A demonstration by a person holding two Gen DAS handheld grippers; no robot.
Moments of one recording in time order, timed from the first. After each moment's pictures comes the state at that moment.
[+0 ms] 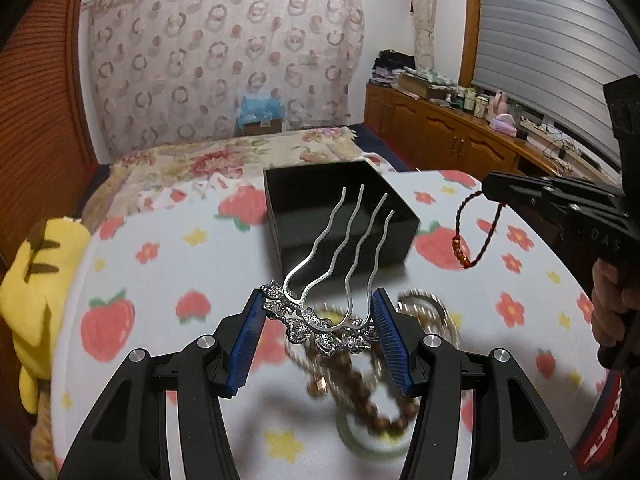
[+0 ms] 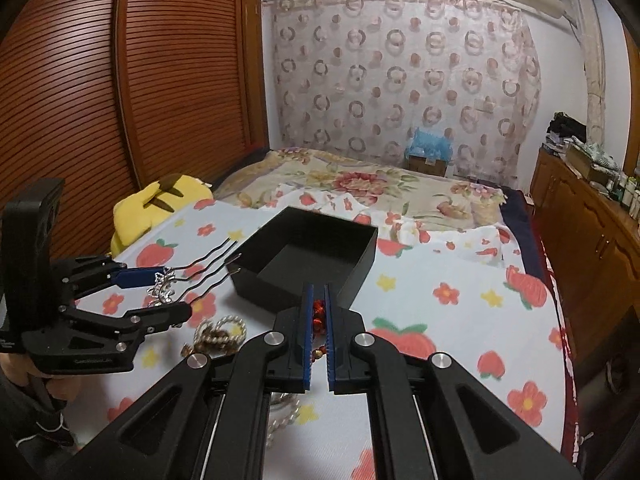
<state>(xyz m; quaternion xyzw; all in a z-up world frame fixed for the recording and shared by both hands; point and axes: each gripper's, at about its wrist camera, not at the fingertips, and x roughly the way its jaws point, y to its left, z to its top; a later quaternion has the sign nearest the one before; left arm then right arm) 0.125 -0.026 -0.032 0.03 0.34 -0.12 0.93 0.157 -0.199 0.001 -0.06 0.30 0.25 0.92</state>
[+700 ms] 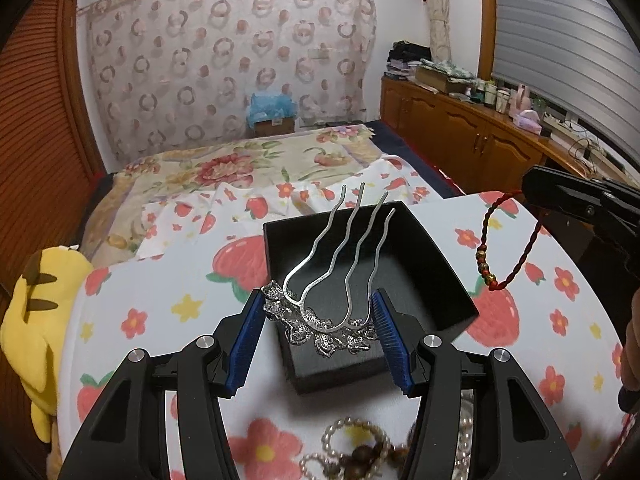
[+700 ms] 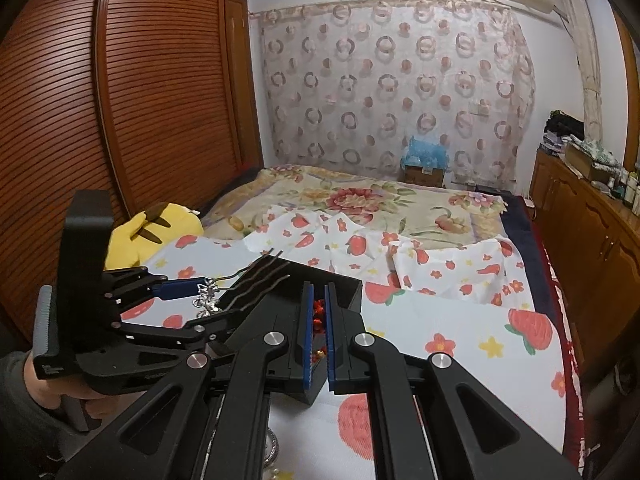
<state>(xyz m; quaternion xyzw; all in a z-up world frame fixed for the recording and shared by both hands) 0.213 -0.045 -0.030 0.04 0.36 -0.09 0.93 0.217 -0.197 0.017 -0.04 0.28 0.24 0.93</state>
